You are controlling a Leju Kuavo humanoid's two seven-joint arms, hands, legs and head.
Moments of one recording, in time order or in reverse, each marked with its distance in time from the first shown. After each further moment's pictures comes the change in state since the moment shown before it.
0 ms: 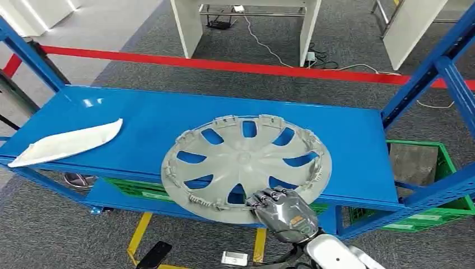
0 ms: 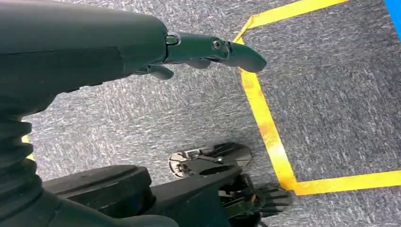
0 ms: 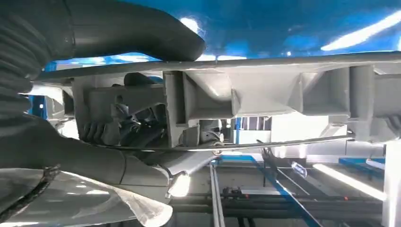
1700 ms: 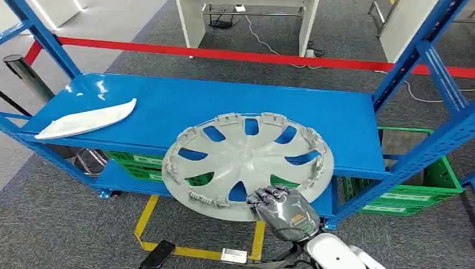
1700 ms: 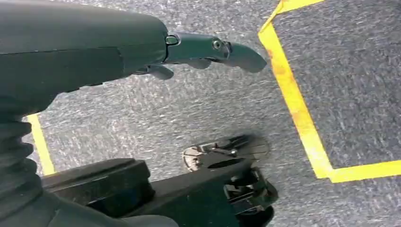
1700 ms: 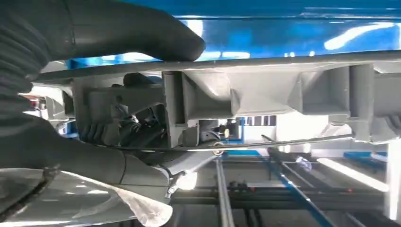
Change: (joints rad) left arm -0.008 -0.008 0.000 0.000 -0.002 0.002 0.000; right arm -0.006 0.006 0.000 -0.006 0.000 -0.001 0.000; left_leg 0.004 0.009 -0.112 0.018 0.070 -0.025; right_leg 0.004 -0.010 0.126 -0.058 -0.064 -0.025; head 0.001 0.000
